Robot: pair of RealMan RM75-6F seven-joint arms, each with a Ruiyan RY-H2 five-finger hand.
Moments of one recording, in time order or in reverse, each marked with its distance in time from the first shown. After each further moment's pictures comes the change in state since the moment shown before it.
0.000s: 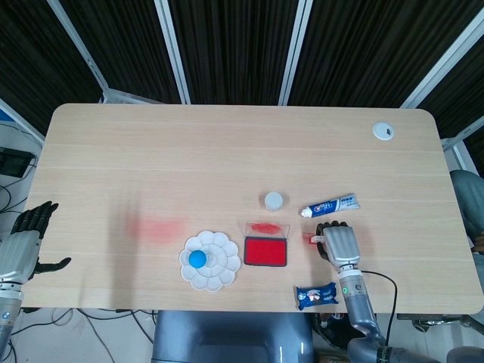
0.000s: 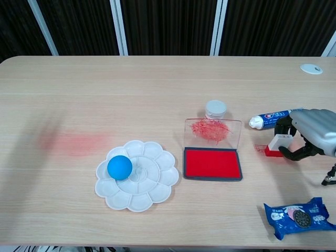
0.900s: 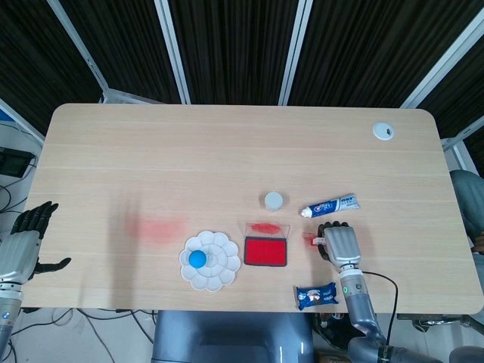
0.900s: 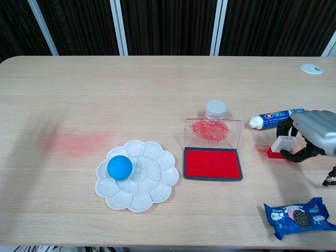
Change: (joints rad) left arm 0.000 0.001 0.000 -0.002 -0.002 -0.001 0.002; right arm 0.002 0.013 0.008 -0.024 0.029 -0.018 -0.032
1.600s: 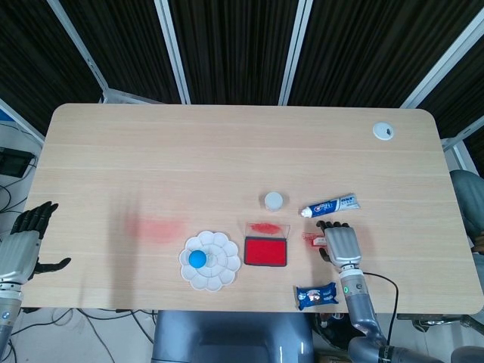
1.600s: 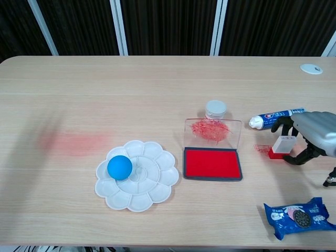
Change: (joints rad) left arm 0.000 0.000 -0.001 0.000 -0.001 0.001 0.001; right arm 0.001 0.009 0.002 -0.019 0.018 -0.007 -0.016
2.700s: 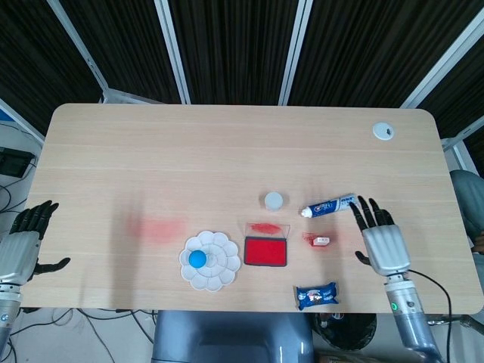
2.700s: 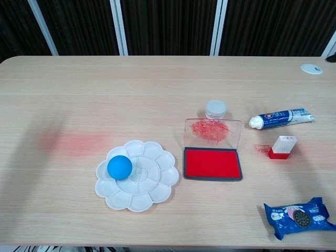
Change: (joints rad) left arm 0.007 -0.003 0.009 0.021 0.057 0.034 0.005; right arm -0.113 0.448 -0.086 -0.397 -0.232 0.243 -0.005
